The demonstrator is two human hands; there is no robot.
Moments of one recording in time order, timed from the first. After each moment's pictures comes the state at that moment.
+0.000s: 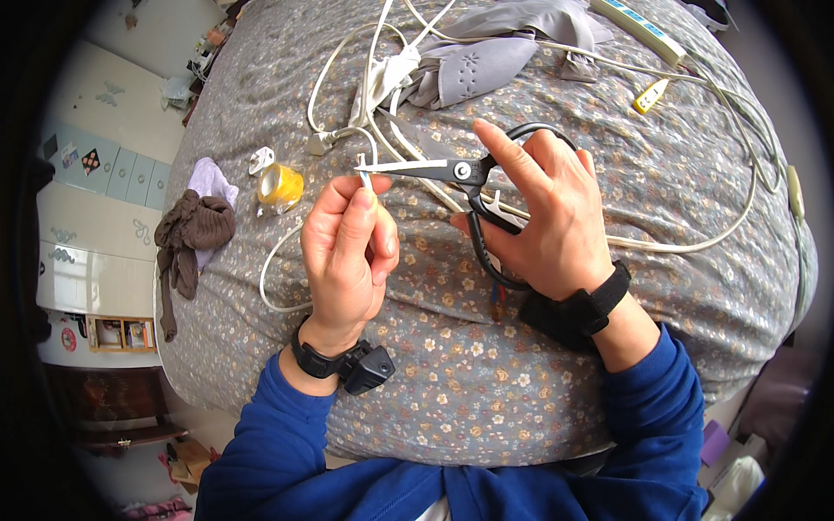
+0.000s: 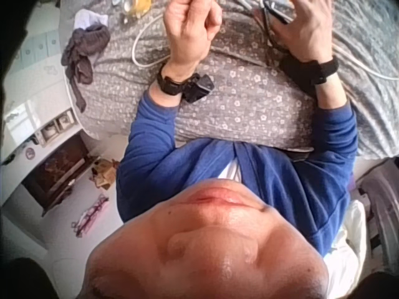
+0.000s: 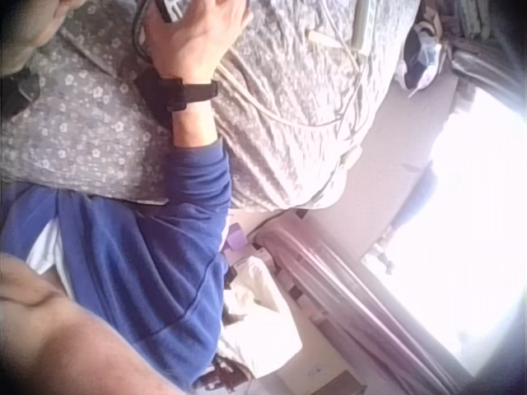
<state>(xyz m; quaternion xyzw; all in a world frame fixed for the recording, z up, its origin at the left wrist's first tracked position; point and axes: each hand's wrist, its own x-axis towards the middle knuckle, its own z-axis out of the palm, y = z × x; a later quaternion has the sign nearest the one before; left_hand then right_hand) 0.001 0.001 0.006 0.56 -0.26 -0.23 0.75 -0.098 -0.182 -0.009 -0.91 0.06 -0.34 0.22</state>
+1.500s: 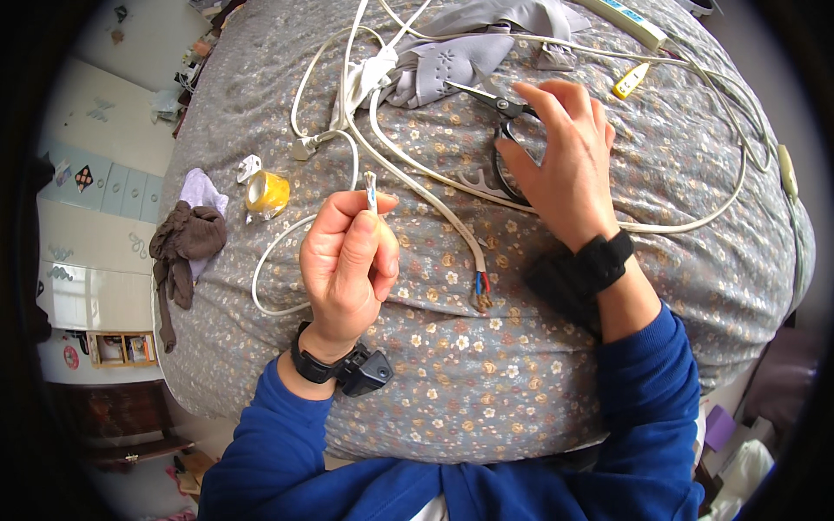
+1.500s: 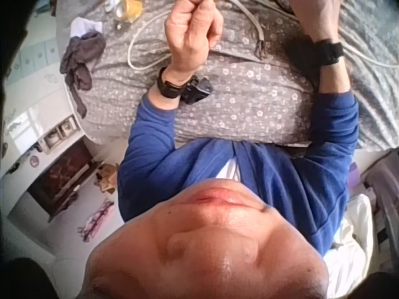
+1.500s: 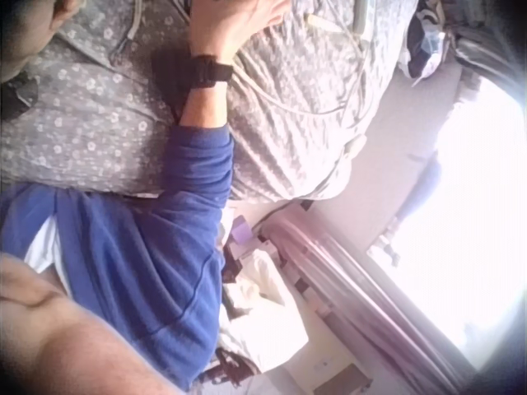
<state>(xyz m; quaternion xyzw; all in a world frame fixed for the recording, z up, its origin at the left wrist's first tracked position) -0.017 0.000 0.007 0.58 -0.31 -0.25 0.71 -0.089 -0.219 -0.023 -0.89 0.16 -0.39 0.19</state>
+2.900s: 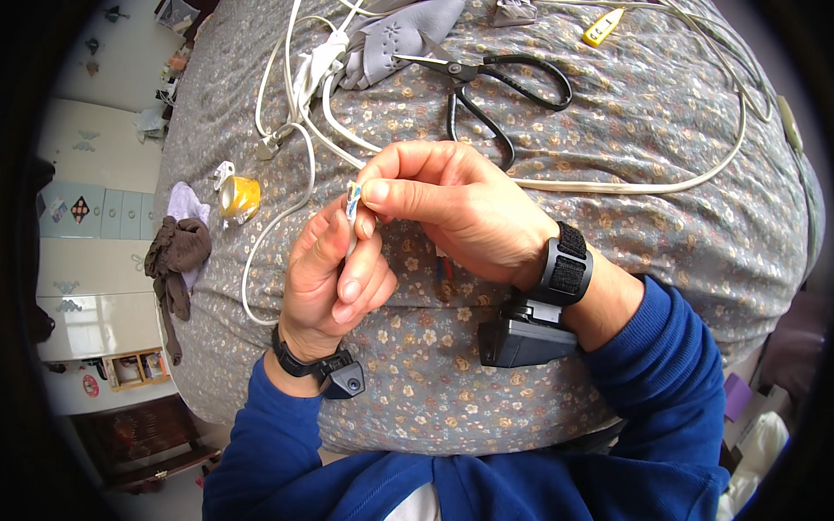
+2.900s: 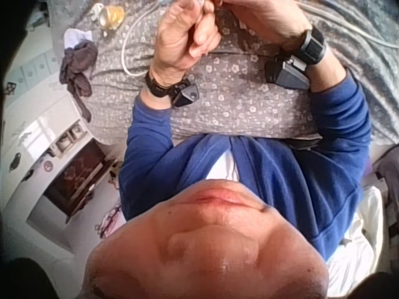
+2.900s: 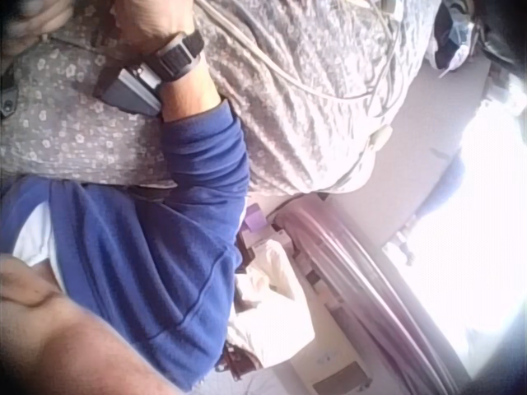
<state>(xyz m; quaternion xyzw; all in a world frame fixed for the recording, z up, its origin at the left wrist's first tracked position) -0.010 -0.008 -0.006 0.33 -0.21 -0.57 0.72 -0.093 -0.173 -0.036 -0.35 -0.11 -0.05 0.93</state>
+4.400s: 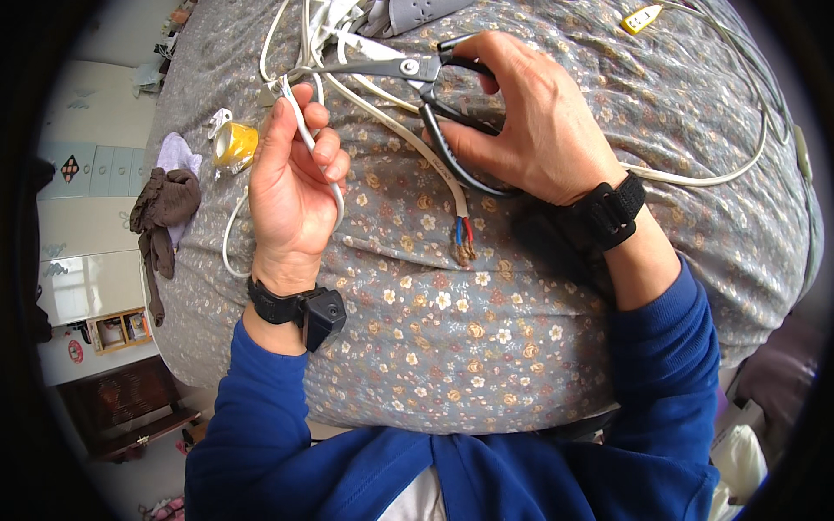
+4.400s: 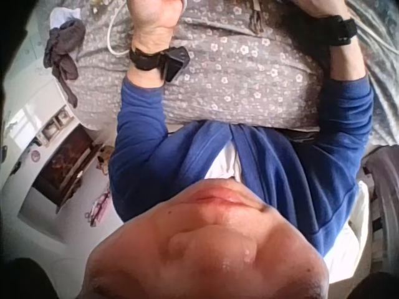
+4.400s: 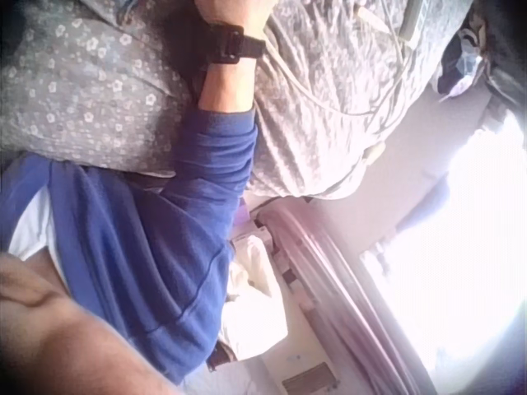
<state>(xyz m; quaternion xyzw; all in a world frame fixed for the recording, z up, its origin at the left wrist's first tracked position) 0.030 -0.004 -0.019 0.41 -0.17 -0.32 0.84 -0.094 -0.215 -0.035 -0.91 0.02 -0.30 0.29</state>
